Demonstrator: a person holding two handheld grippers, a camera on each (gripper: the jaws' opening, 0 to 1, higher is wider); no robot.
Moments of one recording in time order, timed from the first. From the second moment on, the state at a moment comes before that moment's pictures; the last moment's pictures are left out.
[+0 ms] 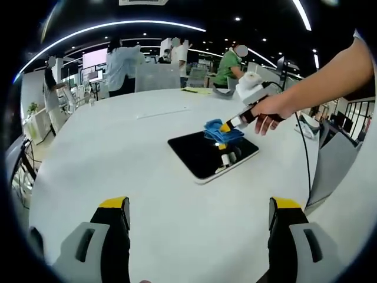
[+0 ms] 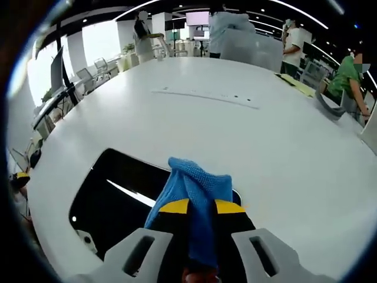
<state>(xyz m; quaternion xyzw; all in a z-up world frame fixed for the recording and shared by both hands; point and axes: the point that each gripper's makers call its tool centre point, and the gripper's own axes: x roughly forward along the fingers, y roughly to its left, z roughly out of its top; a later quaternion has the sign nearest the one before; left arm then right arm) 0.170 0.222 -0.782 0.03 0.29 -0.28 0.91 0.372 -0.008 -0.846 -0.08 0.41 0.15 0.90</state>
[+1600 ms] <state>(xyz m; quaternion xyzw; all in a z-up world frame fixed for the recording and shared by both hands) 0.164 0.232 -0.779 0.03 0.29 -0.28 0.91 0.376 0.021 -0.846 -0.08 0.41 0.16 0.90</state>
